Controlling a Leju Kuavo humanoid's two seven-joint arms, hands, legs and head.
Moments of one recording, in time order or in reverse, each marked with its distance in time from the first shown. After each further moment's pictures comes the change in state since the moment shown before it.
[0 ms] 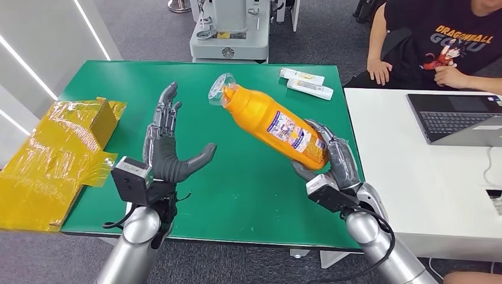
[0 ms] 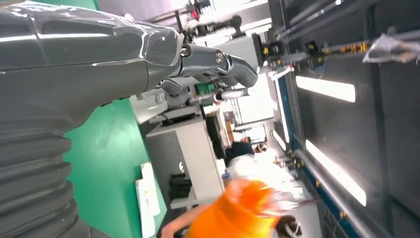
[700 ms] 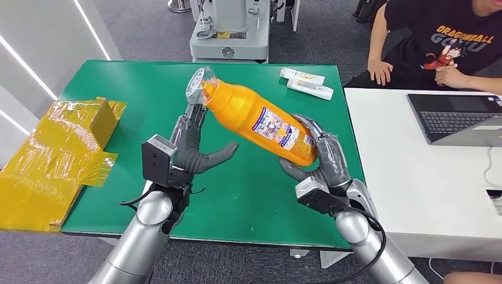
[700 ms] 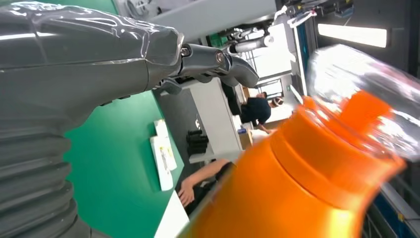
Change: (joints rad) left arm -0.109 -0.012 -0.052 0.159 0.089 -0.121 0.035; right arm -0.014 0.063 0.012 -0.032 0.033 0.013 -0.006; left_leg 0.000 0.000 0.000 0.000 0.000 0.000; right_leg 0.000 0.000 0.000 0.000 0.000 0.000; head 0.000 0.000
